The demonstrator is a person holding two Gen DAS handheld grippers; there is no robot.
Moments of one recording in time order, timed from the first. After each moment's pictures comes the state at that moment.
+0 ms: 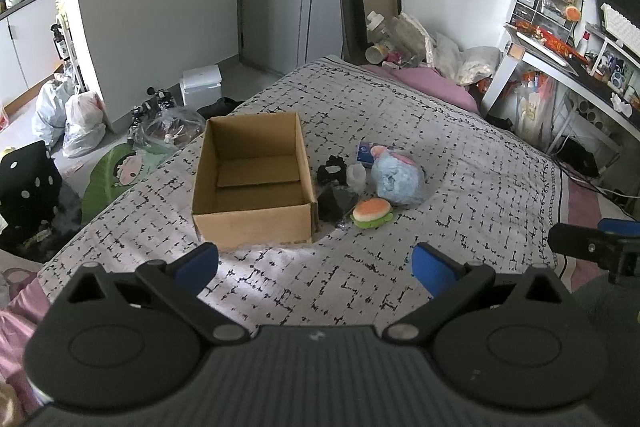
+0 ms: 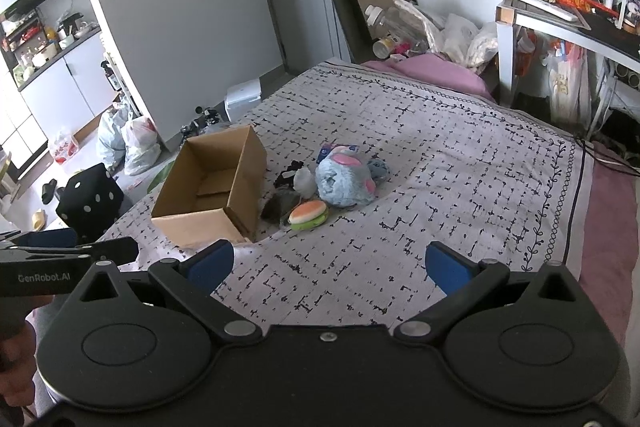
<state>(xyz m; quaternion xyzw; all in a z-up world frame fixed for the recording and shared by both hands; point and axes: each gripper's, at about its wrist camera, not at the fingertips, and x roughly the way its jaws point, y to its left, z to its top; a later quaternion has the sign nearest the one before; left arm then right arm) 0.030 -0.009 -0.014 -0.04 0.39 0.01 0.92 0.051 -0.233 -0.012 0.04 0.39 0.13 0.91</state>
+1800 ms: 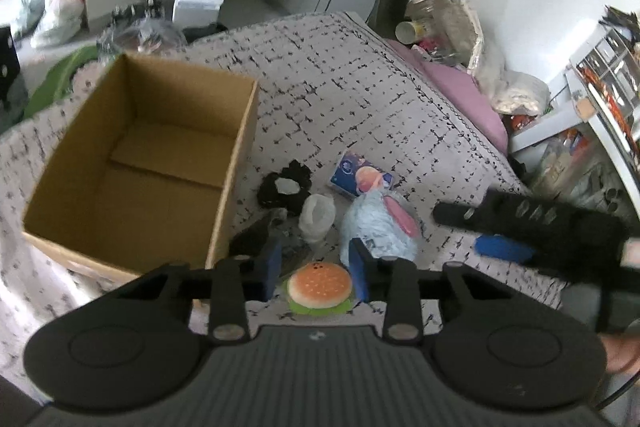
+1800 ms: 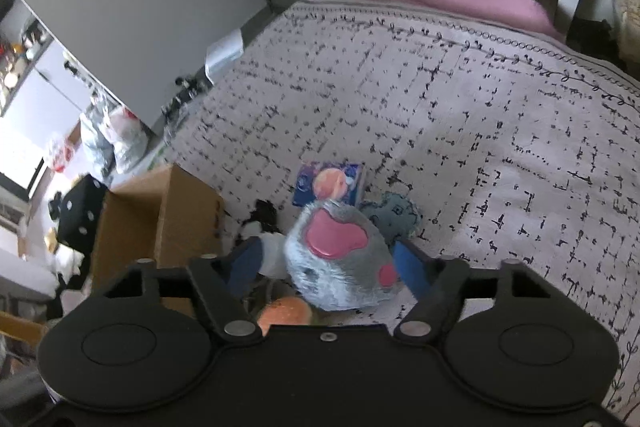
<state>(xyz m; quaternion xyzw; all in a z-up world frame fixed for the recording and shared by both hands) 0.217 -0.024 -0.106 -0.22 0.46 0.04 0.86 0.302 -0.217 -0.121 0.11 0.52 0.15 0.84</state>
